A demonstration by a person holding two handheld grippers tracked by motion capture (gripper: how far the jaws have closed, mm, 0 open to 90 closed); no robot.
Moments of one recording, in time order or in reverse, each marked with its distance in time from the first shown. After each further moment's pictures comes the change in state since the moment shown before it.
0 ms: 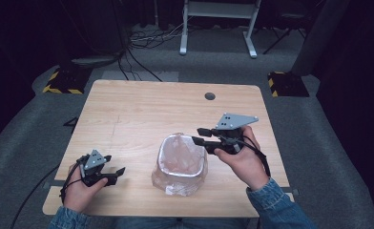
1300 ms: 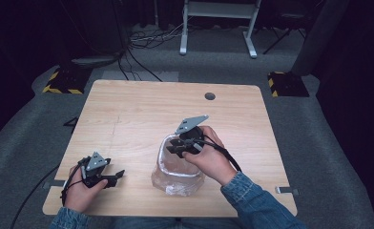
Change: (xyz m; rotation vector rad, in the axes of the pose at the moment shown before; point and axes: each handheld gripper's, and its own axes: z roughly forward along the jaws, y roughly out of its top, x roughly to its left) left arm 0.002 -0.011 0.008 0.041 0.008 -0.010; right arm 0.025 0.008 0.087 0.251 0.092 -0.055
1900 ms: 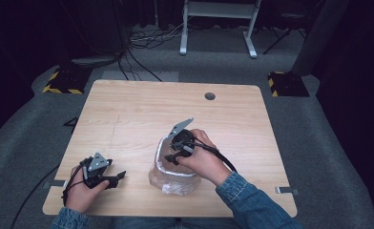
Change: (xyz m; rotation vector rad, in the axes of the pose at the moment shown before) left arm -0.004 0.001 0.001 0.017 -0.014 0.015; right arm 0.002 -0.002 0.029 0.187 0.003 -0.016
